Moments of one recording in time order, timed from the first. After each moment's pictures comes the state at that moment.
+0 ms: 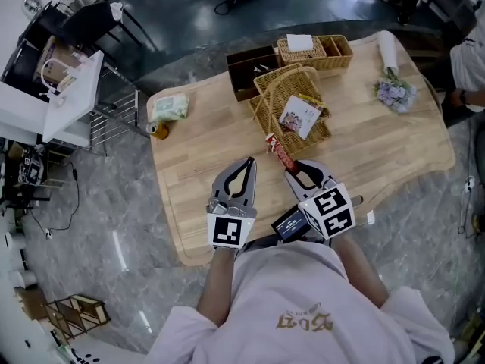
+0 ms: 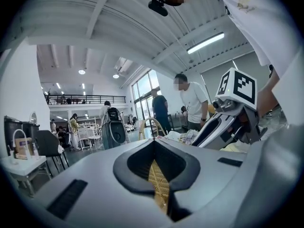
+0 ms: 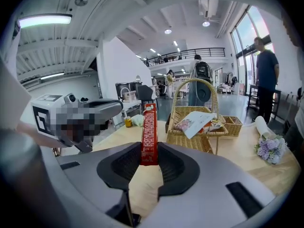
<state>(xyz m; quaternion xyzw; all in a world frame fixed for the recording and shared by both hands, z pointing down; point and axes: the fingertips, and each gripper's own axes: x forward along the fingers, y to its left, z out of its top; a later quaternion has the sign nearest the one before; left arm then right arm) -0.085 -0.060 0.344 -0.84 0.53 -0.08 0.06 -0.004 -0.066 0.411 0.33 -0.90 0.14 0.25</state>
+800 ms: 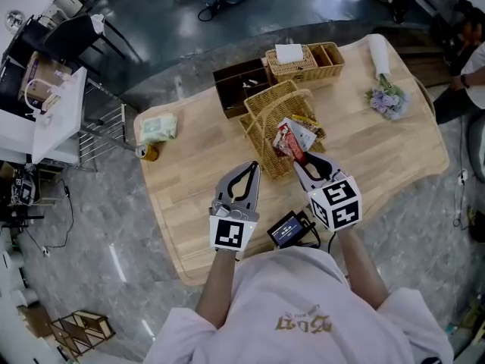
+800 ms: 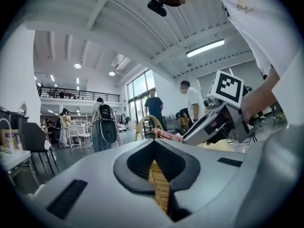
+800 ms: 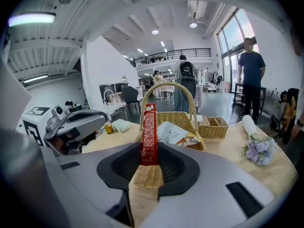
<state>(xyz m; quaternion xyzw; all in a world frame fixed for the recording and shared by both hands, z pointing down) -0.067 -0.127 0.356 -0.87 0.49 -0.06 0.04 0.030 -0.157 0.404 0.40 -0.87 0.17 0.24</state>
